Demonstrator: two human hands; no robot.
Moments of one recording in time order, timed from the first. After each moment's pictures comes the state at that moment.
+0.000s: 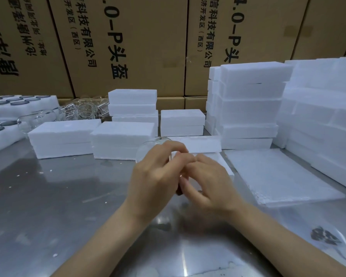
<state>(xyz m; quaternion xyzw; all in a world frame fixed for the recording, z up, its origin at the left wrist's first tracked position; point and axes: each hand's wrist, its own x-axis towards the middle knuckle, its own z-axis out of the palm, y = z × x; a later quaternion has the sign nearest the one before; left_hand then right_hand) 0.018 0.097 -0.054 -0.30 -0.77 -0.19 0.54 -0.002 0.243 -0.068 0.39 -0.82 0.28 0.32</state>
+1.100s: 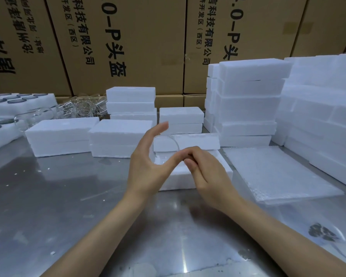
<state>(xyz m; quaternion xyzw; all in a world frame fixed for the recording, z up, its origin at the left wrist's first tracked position) -0.002 0.095 -0.061 -0.15 -0.75 -0.56 0.33 -0.019 0.243 -0.080 0.31 -0.83 0.38 0.26</state>
